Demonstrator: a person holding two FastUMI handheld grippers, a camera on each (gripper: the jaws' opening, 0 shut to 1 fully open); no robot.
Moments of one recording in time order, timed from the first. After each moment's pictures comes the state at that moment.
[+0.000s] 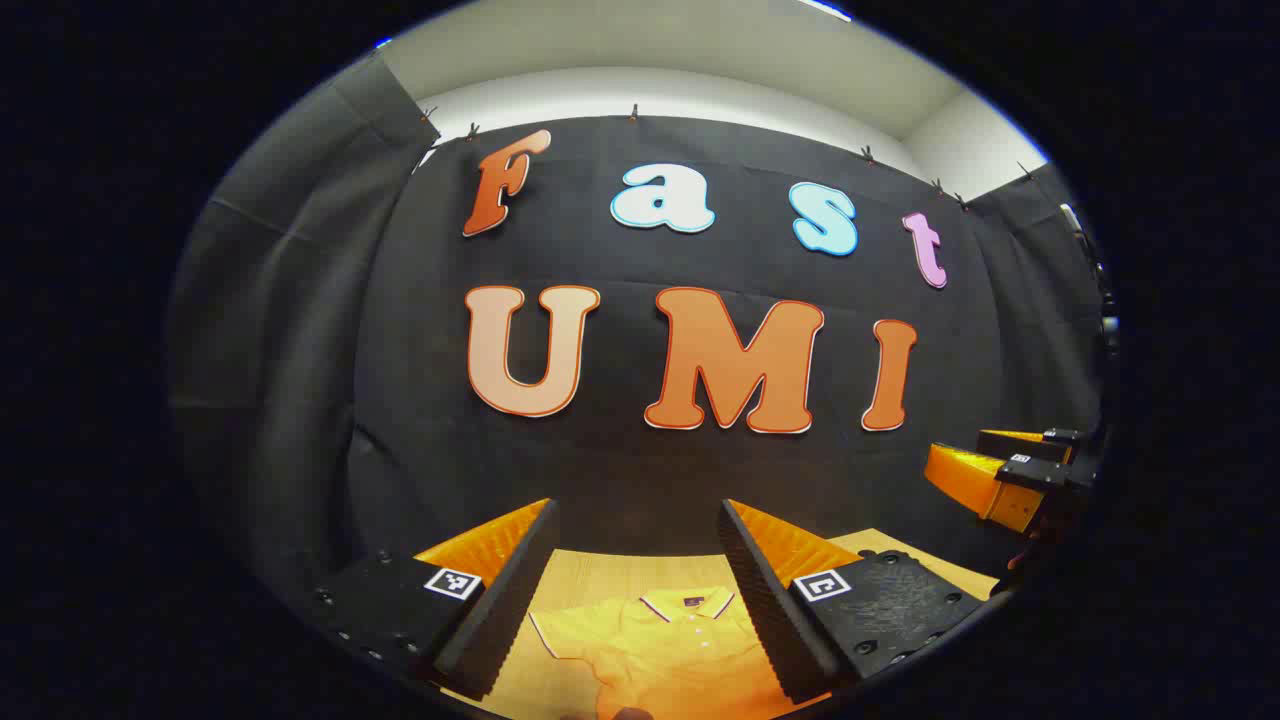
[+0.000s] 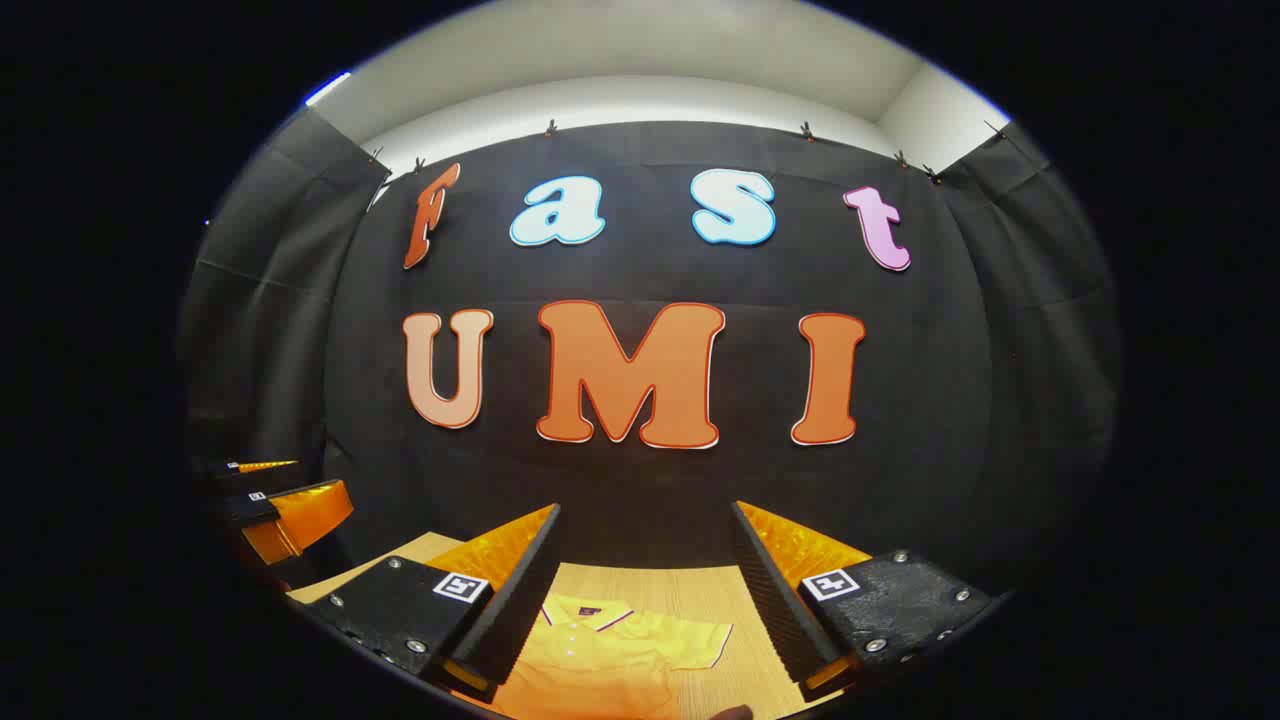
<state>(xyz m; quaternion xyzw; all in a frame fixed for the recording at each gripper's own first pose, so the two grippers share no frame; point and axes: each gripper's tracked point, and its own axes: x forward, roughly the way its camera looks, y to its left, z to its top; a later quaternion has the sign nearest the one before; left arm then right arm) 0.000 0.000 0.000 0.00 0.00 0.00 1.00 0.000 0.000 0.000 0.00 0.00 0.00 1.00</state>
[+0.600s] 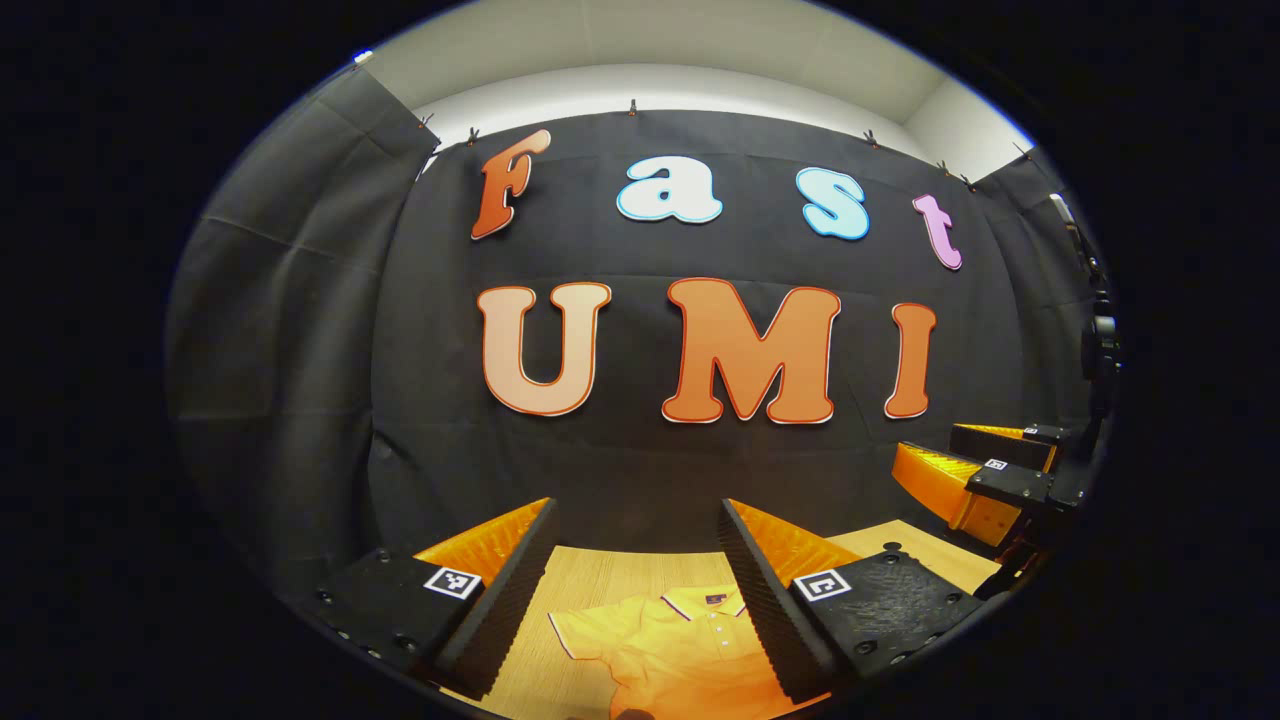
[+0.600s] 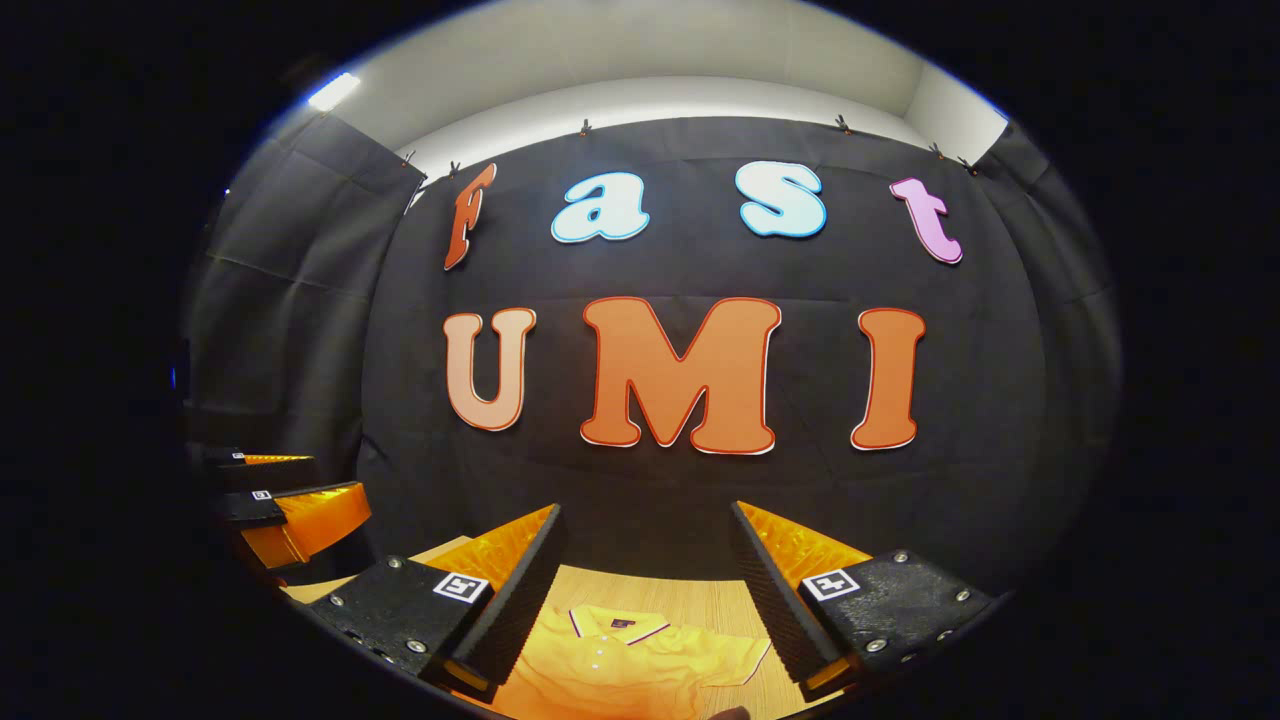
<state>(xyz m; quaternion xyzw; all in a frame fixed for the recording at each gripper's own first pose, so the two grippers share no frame) 0.004 0.006 -0.007 0.03 0.01 0.02 1.00 0.029 0.039 -0.017 0.01 0.00 0.07 1.00</state>
